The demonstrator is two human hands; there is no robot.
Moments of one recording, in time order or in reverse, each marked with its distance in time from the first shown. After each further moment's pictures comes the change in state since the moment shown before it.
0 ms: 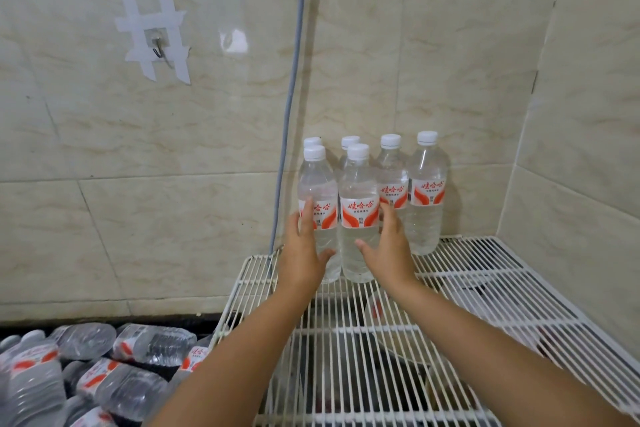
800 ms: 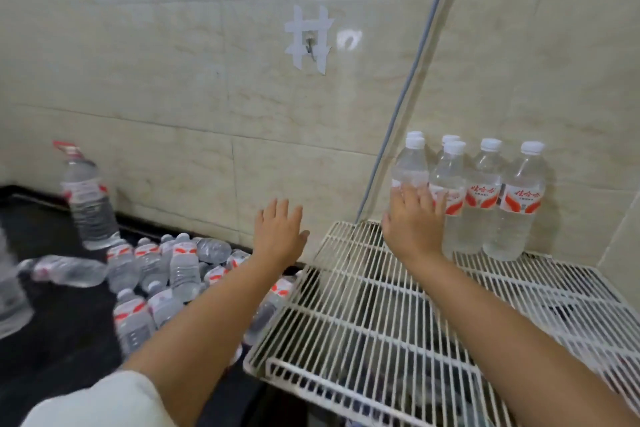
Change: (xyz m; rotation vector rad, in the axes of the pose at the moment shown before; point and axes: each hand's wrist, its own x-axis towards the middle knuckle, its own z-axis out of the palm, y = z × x) left_hand -0.070 -0.054 -0.127 0.792 -0.070 -0.238; right_hand -0.040 -0.072 0.017 -0.652 0.083 -0.508
